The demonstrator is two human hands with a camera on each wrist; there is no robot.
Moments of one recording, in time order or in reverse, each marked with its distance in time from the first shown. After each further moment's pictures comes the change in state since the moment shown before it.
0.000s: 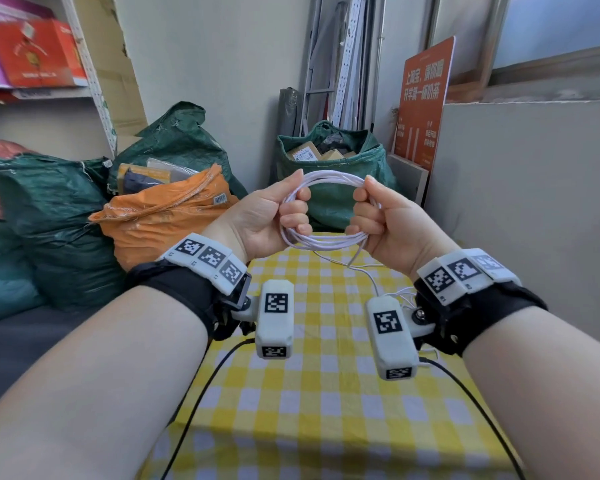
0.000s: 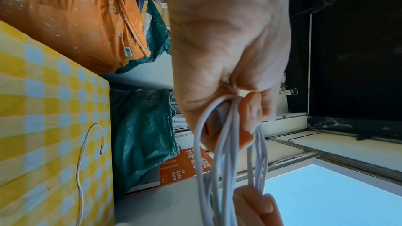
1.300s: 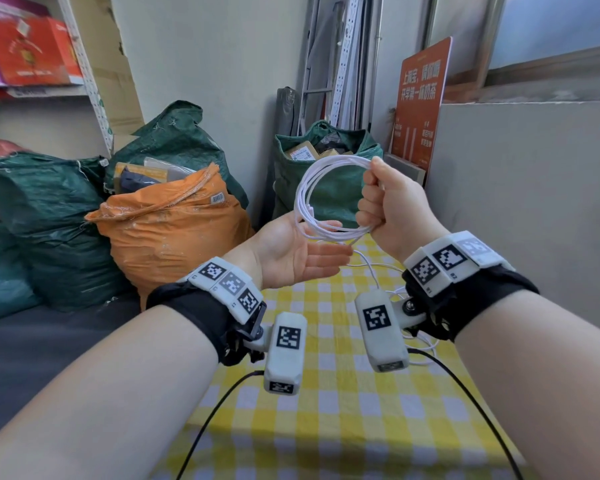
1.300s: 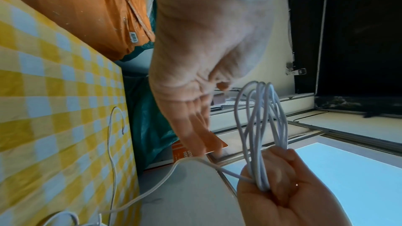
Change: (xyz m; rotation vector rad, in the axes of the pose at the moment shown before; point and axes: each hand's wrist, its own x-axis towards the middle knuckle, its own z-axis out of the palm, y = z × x) left_hand 0.002 -0.034 0.000 0.094 0.048 -0.259; right_hand 0.009 -0.010 0.007 -0.137 0.204 -0.210
